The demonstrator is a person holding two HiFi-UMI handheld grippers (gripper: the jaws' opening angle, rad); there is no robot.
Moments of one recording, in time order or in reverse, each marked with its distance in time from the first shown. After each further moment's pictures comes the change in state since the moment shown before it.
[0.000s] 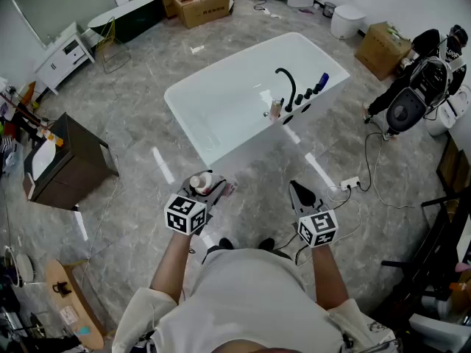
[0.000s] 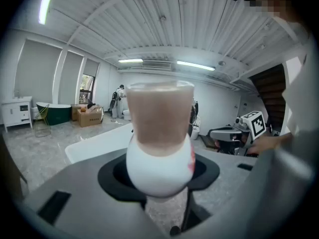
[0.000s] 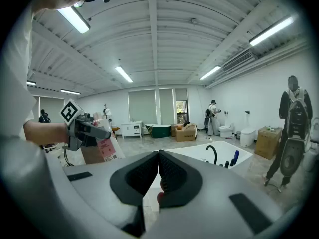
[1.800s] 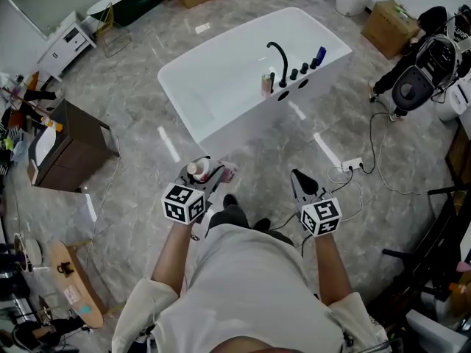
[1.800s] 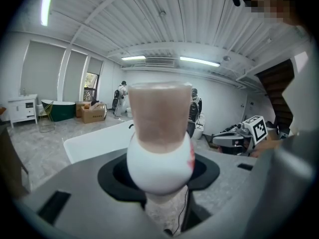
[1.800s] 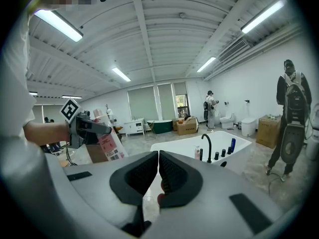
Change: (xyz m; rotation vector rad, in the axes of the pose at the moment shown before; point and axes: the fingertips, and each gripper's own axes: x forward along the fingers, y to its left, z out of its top) left arm 0.060 -0.081 -0.017 -0.031 0.021 0.057; right arm -0.059 -0.084 -0.057 0.072 0.049 0.048
